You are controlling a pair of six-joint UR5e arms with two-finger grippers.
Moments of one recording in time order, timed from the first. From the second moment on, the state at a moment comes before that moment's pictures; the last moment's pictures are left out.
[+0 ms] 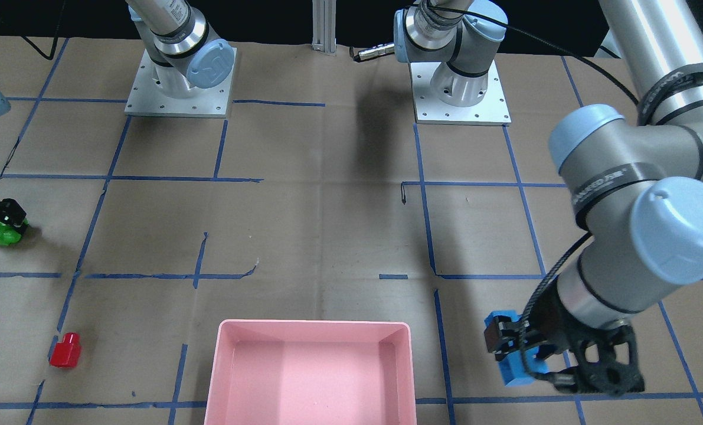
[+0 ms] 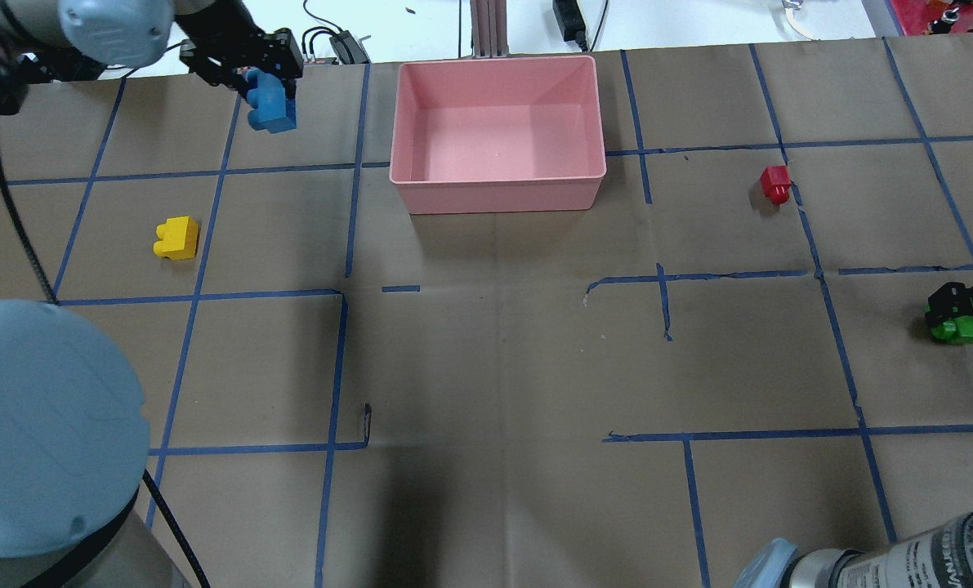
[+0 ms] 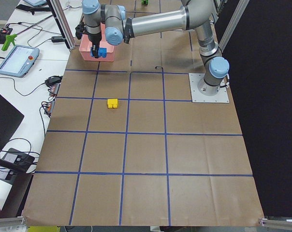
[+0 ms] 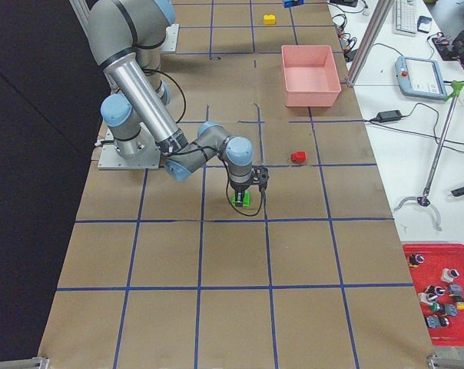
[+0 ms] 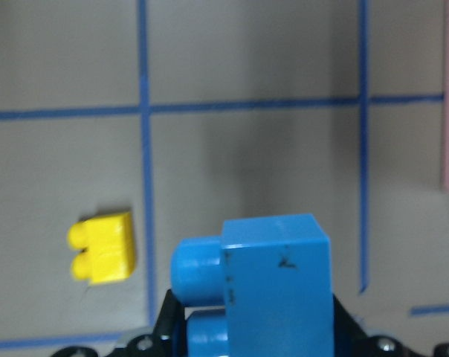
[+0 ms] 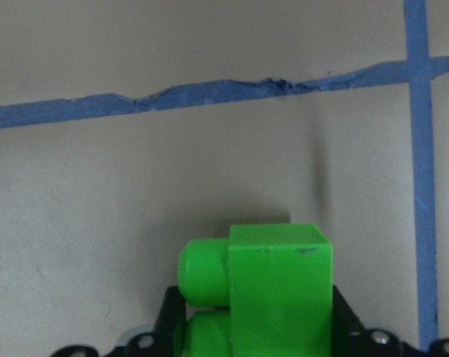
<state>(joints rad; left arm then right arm) -1.54 -2.16 -1.10 -1.31 1.52 0.04 0.78 -1.26 2.04 -2.39 -1.54 -0.68</state>
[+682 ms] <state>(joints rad) -1.74 -2.43 -0.89 -1.29 1.56 -0.21 0.89 -1.35 1.77 -2.12 -1.52 -0.69</state>
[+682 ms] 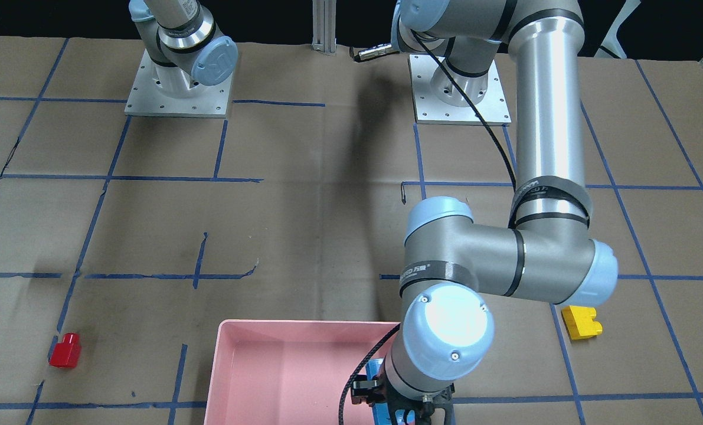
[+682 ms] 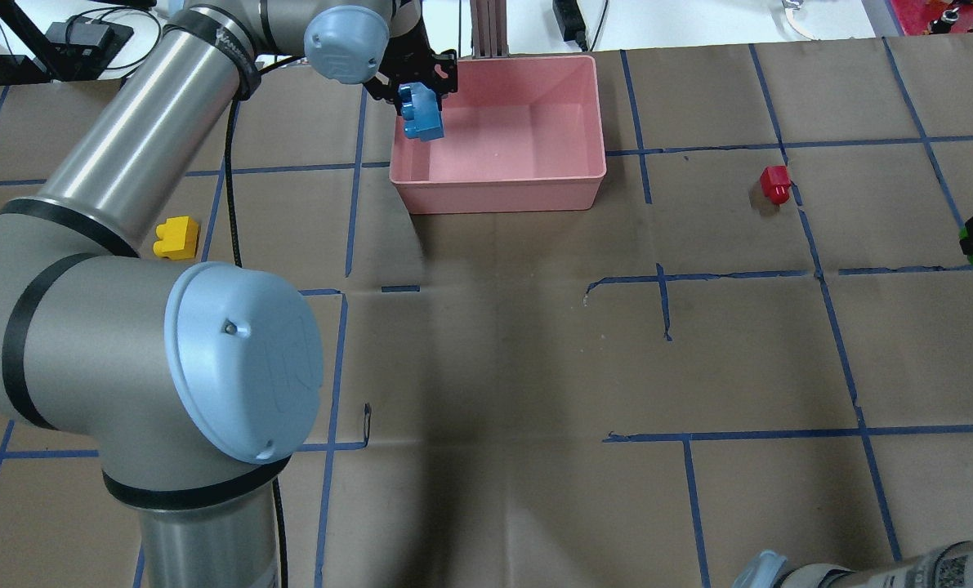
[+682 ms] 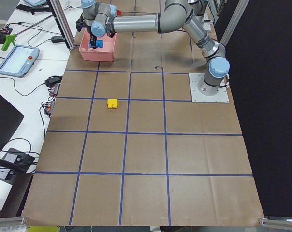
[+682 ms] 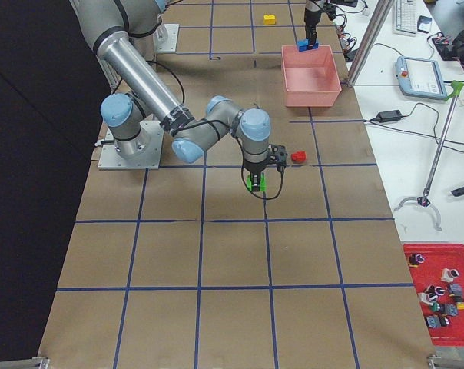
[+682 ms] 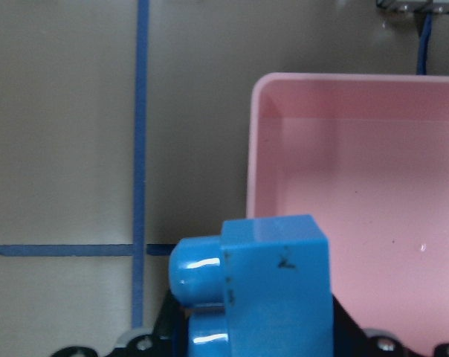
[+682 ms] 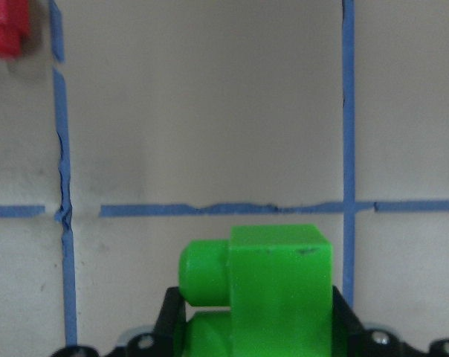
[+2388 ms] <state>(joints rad) -1.52 -2.26 -0.96 -1.31 1.59 0.05 1.68 -0.98 1.07 -2.00 -1.43 -0.22</state>
